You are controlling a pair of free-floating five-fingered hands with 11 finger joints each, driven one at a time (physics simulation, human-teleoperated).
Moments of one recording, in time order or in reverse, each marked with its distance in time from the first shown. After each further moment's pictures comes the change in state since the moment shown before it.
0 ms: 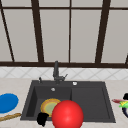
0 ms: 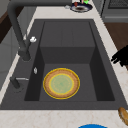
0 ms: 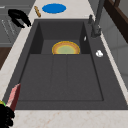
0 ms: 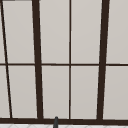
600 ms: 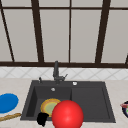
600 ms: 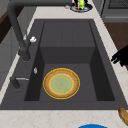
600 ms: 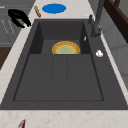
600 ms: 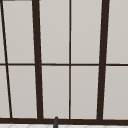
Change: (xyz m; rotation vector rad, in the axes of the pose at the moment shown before) left hand 0.000 0.000 0.000 0.000 0.000 0.000; right hand -0.100 0.051 -0.042 0.009 0.008 0.009
